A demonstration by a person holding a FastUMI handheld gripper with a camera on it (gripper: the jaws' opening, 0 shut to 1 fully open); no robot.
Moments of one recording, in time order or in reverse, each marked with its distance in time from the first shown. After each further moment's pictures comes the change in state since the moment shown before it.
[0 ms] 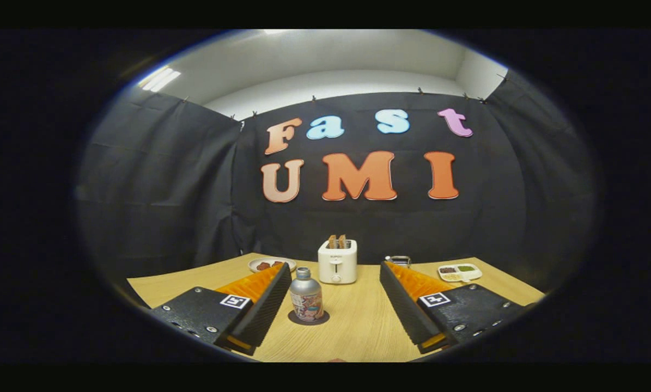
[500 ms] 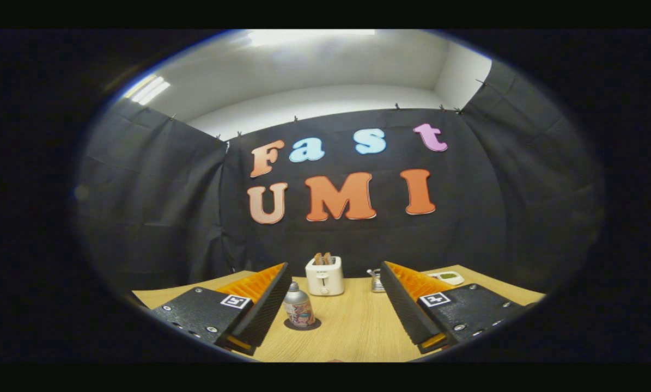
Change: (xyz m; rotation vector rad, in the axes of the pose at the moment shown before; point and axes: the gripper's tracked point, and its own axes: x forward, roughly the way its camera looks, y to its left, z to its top) arm -0.039 -0.028 0.041 0.019 -0.132 -0.079
